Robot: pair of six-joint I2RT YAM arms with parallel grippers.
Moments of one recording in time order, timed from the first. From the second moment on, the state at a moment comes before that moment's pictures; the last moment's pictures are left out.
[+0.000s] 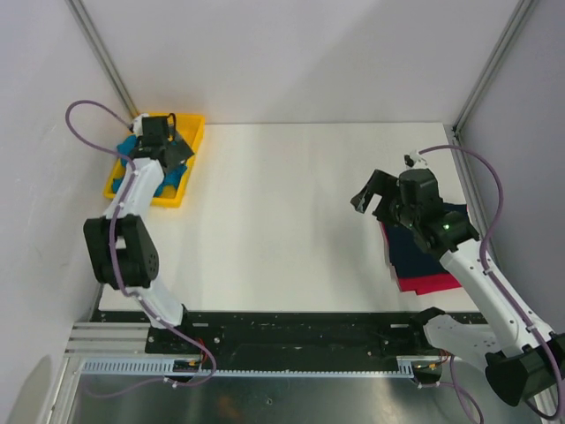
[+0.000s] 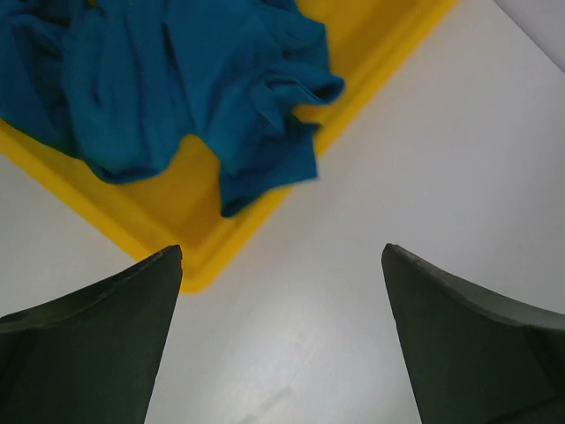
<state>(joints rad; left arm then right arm) 0.03 1.66 1.42 -0.49 -0.28 -0.53 0.42 0.99 1.03 -0.61 0.07 0.70</state>
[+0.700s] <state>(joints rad) 0.23 2.18 1.75 -0.50 -0.41 -0.55 0.42 1.07 1.01 -0.59 -0.07 0.61</state>
